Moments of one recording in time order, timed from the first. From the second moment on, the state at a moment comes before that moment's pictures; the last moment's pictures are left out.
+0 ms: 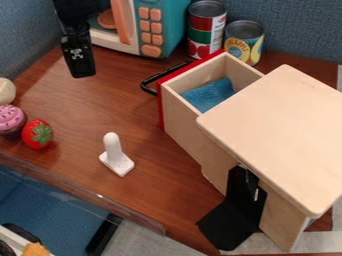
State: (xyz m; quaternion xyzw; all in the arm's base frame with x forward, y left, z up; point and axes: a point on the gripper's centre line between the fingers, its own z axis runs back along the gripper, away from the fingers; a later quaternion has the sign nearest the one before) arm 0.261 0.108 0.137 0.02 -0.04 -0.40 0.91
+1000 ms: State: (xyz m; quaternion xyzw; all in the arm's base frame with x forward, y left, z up) arm 0.317 0.137 0.099 0.07 -0.03 -0.65 0.76
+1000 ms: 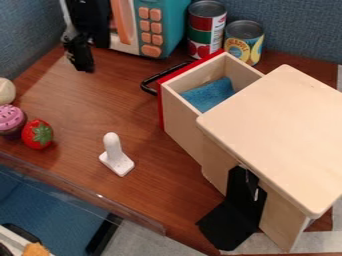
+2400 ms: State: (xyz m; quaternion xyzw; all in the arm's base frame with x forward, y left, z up) arm 0.401 0.107 0.045 0.09 0.01 -0.75 0.66
